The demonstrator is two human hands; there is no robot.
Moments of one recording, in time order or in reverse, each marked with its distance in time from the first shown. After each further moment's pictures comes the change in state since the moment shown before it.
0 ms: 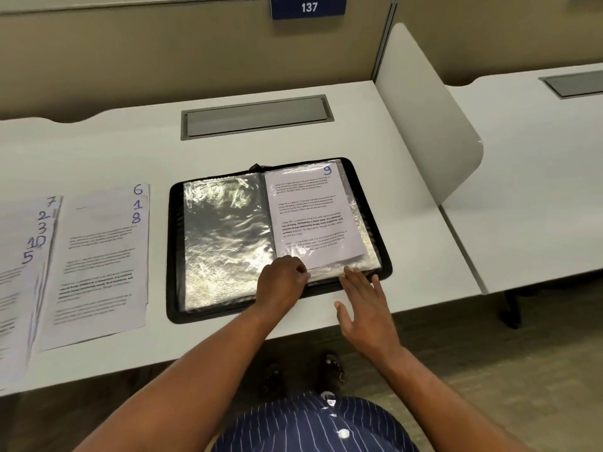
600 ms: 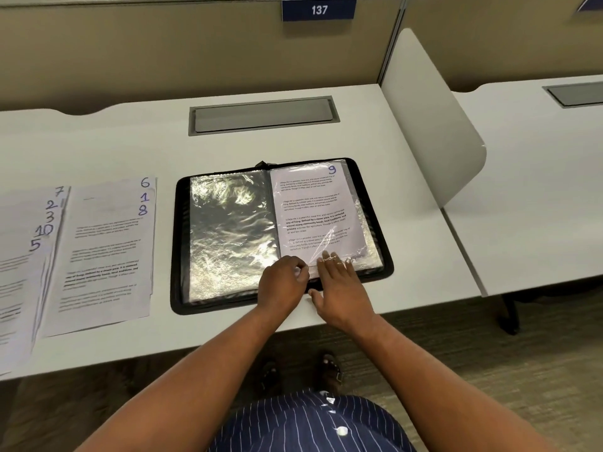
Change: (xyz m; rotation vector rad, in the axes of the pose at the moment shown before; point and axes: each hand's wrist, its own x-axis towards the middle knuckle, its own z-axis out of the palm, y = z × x) left_hand -0.020 0.002 0.002 -0.134 0.137 -0.051; right_hand 0.050 -0.032 0.013 -0.185 -0.320 -0.062
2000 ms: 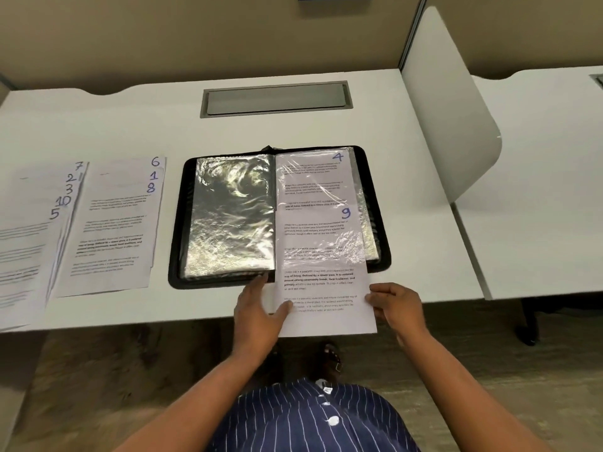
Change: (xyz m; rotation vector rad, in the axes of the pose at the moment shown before) left_hand -0.098 -0.022 0.014 -0.114 0.069 -0.311; right_hand -0.066 0.097 -0.027 1.228 0.017 0.830
